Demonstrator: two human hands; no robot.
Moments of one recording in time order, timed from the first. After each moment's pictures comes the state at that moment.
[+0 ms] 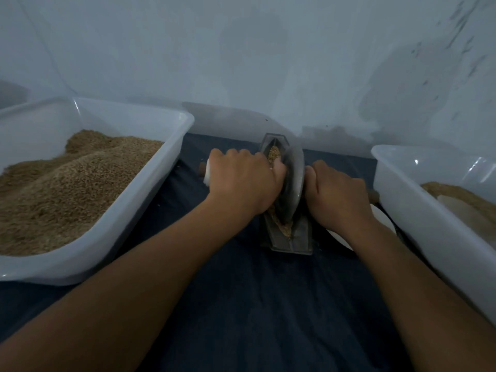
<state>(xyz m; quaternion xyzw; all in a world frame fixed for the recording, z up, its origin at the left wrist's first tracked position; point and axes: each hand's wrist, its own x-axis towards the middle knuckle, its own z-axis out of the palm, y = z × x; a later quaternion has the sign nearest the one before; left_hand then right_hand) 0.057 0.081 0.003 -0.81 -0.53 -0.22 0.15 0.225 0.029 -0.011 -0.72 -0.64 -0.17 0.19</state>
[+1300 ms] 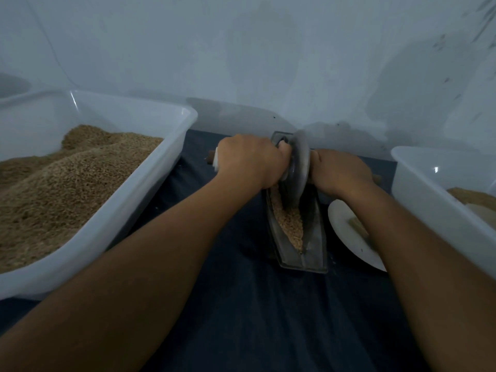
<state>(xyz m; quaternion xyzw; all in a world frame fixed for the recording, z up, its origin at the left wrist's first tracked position) 0.075 0.142 0.009 -0.81 -0.55 -0.21 0.05 0.239 0.099 0.010 -0.77 -0.63 -0.07 0.09</state>
